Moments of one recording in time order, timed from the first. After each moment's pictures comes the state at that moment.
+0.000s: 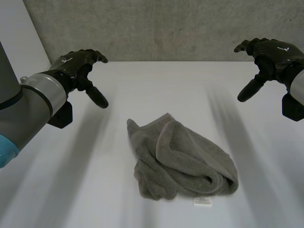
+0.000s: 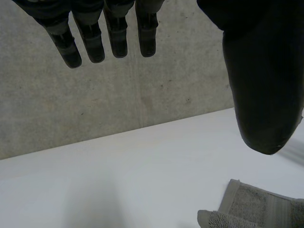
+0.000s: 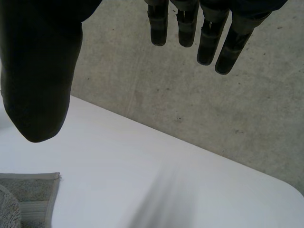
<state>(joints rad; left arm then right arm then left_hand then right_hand) 4.29 -1.82 -1.28 2.91 -1.57 3.00 1.79 -1.43 1.33 0.27 1.38 3.10 0.31 0.25 0.22 0.23 0.06 0.25 0.25 0.22 0.25 0.06</state>
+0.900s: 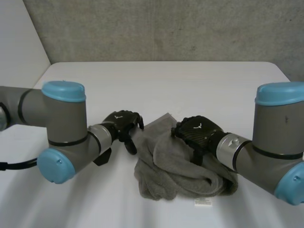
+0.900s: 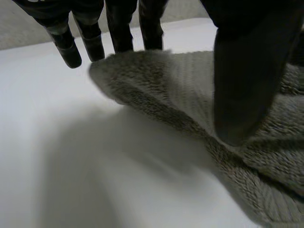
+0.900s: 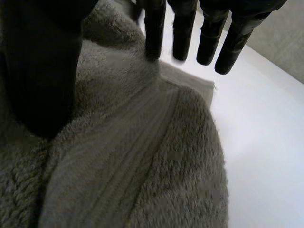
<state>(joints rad) 4.20 -2.23 -1.29 3.03 -1.40 3.12 2.03 -1.11 1.50 0.15 1.26 2.71 0.70 0.71 0.22 0.23 0.53 0.48 0.49 0.22 0.25 0.31</state>
